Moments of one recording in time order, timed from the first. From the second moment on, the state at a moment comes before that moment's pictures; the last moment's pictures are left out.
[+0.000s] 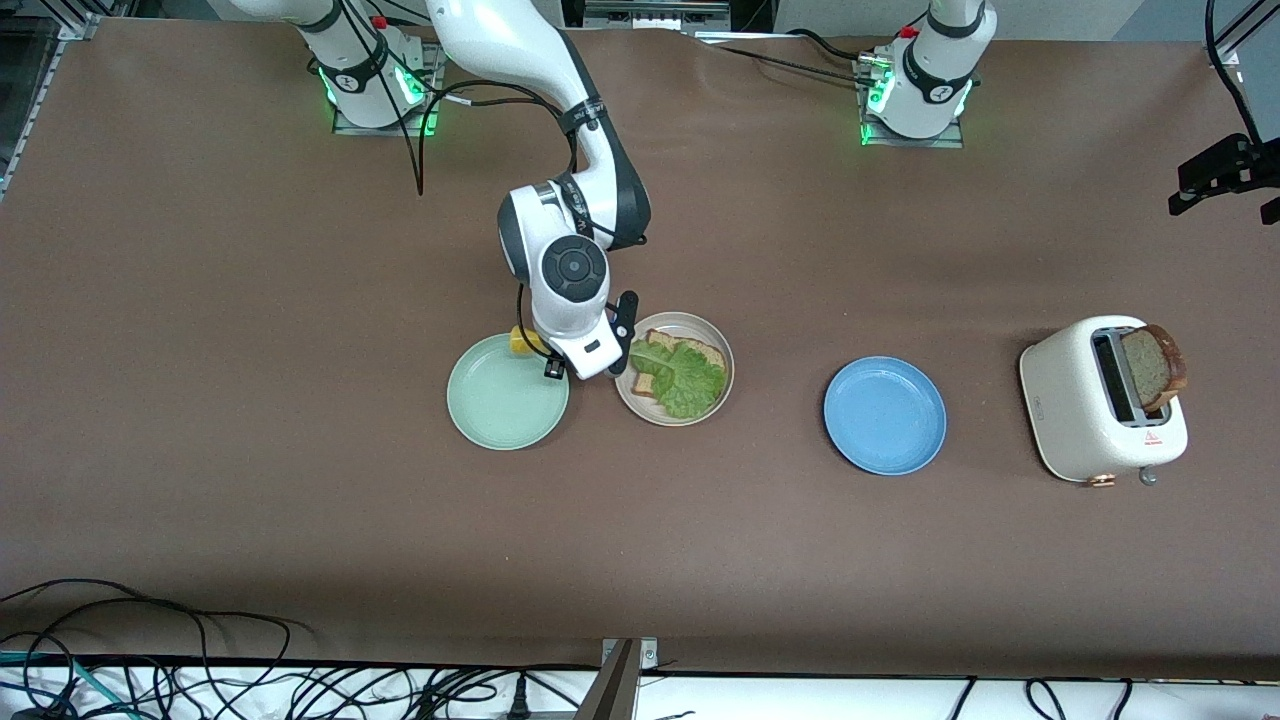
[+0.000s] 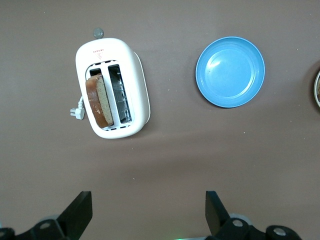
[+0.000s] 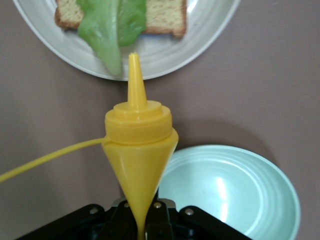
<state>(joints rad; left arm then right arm) 0.10 -0.10 0.05 -1.69 0.03 1.54 0.26 1.25 0.89 -0.81 -1.44 0.53 1.94 -1.02</state>
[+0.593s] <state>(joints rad) 0.10 -0.10 0.05 -1.69 0.03 1.54 0.26 1.18 0.54 -0.85 -1.74 0.54 2.00 -1.07</state>
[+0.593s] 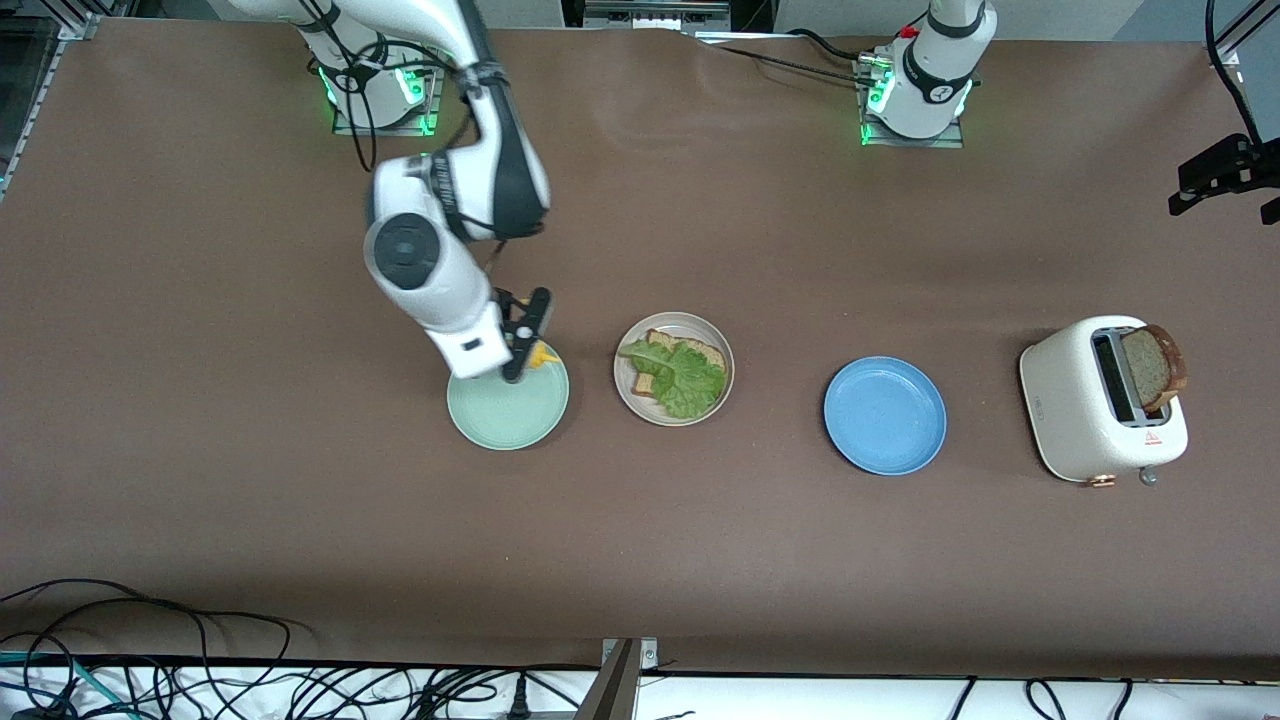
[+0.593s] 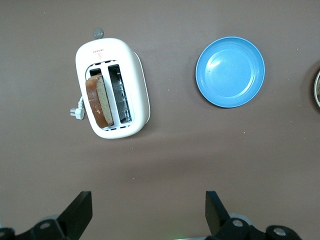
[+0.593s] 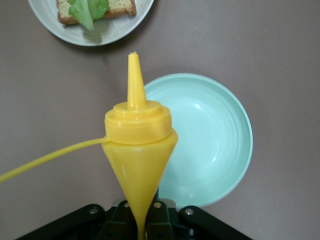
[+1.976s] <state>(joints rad) 0.19 -0.05 0.06 -1.67 0.03 1.55 0.26 0.85 0.11 -0.92 -2.03 0.51 2.03 -1.22</state>
